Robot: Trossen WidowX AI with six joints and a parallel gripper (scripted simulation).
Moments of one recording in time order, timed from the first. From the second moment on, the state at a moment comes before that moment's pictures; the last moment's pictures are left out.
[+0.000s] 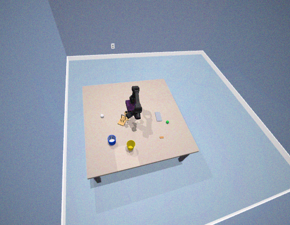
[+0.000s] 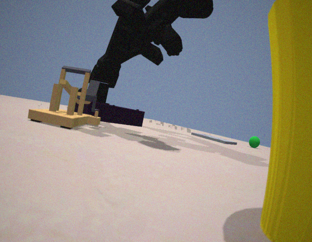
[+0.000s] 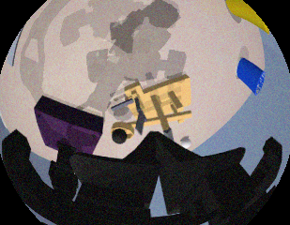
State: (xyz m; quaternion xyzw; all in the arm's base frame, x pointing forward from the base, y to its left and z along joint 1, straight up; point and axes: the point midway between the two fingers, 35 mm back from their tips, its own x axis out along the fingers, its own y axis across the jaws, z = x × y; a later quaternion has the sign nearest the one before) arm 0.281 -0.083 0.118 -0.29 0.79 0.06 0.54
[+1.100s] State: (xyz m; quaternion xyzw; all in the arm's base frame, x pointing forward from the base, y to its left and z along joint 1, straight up) arm 0.216 -0.061 0.101 -0.43 0.81 0.17 0.36
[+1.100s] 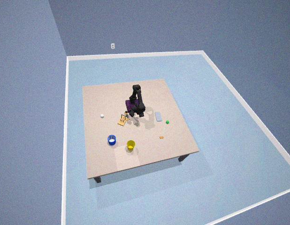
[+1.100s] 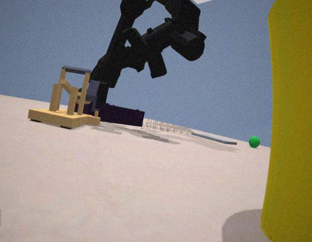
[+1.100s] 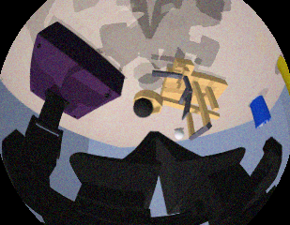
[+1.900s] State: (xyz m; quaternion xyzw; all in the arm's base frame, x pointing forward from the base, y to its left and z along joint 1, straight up) arm 0.221 -0.061 0.061 -0.43 0.81 0.18 0.36
